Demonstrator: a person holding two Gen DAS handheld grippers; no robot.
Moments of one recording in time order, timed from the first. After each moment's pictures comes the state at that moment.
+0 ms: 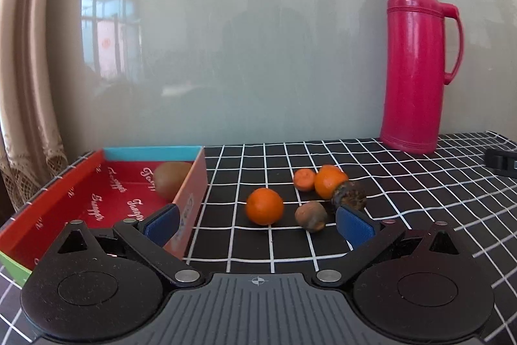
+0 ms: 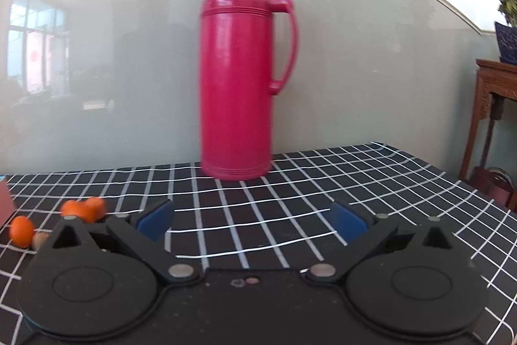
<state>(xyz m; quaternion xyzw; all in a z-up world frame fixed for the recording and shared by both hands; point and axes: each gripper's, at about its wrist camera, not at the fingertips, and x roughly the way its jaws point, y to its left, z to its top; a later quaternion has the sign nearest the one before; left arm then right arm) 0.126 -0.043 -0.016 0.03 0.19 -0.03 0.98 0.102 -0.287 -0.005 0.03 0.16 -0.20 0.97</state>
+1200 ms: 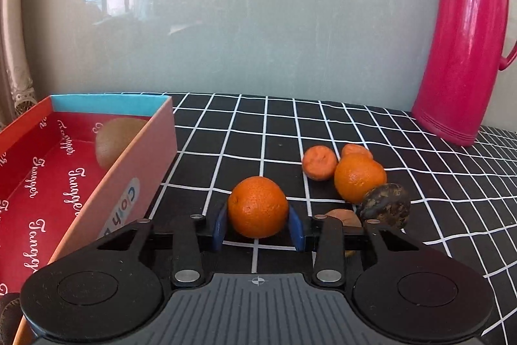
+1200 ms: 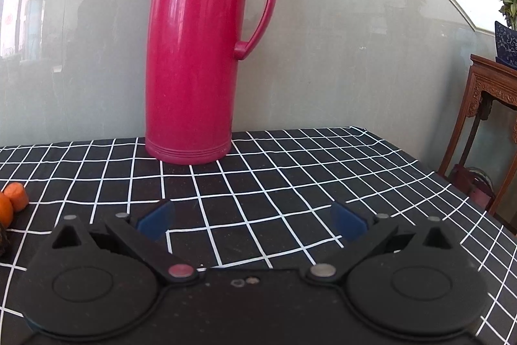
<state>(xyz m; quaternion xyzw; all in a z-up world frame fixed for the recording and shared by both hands) 0.230 -0.061 -0.055 -0.01 0.30 -0.02 0.96 0.168 -0.325 -0.021 -0.01 0.22 -0.25 0.94</state>
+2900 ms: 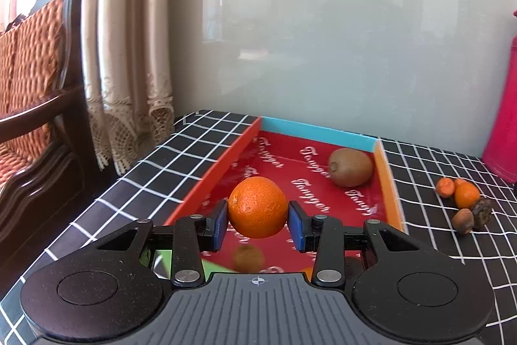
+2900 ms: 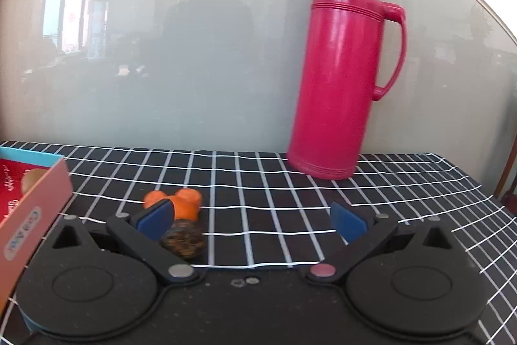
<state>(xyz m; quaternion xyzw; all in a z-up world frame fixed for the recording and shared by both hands) 0.123 0.118 -0.011 -0.04 0.24 0.11 0.96 0.158 -0.158 0.011 -0.03 0.21 -0.12 0.97</state>
